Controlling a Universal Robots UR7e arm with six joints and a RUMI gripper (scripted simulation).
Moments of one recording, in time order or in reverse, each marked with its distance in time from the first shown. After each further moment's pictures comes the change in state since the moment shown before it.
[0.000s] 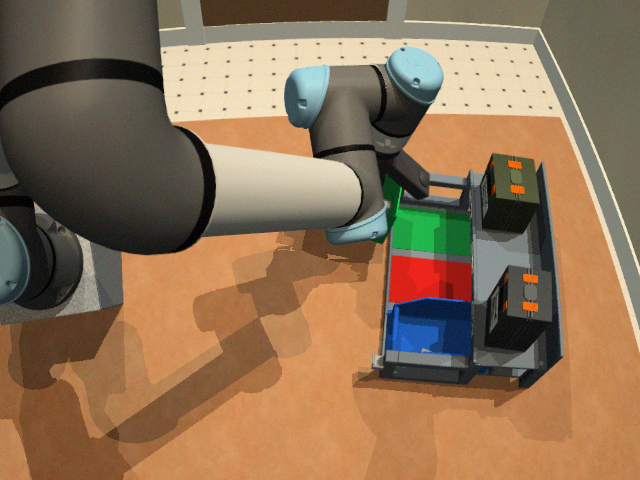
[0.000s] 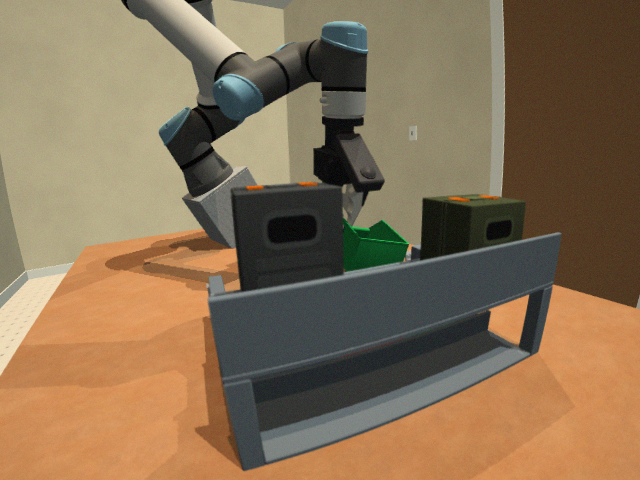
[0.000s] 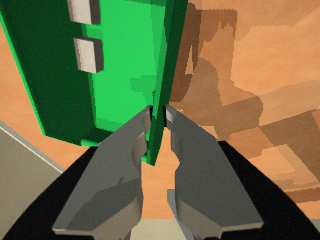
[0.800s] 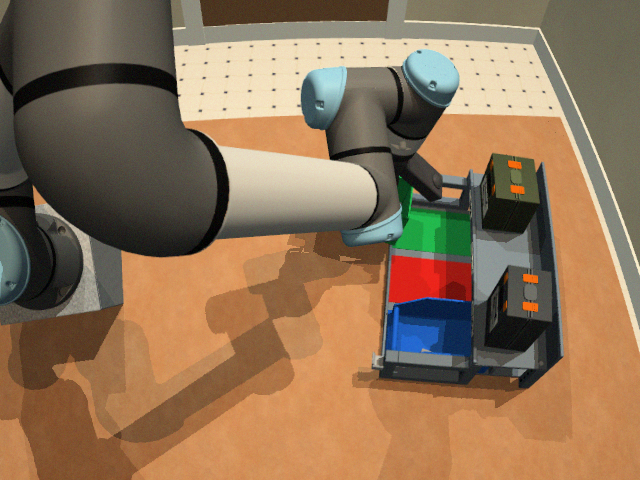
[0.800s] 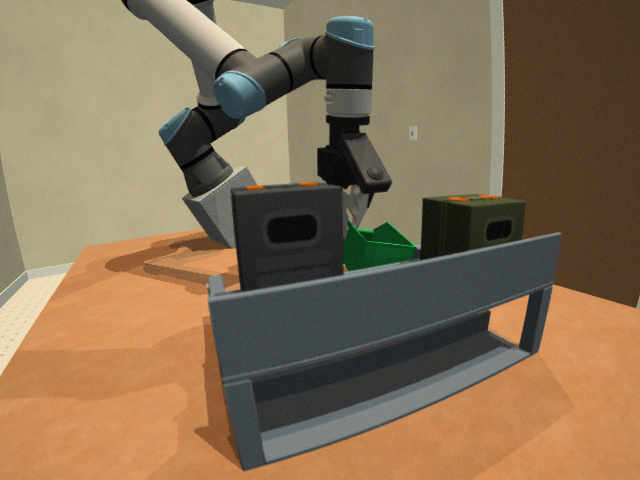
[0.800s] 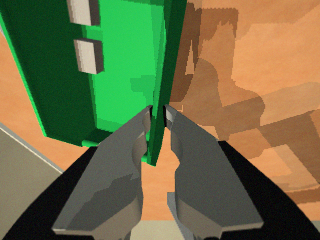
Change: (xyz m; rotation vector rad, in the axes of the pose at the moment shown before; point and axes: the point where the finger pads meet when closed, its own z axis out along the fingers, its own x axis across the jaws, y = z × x) arm 0.001 -0.021 -0.004 0.001 0.000 0.001
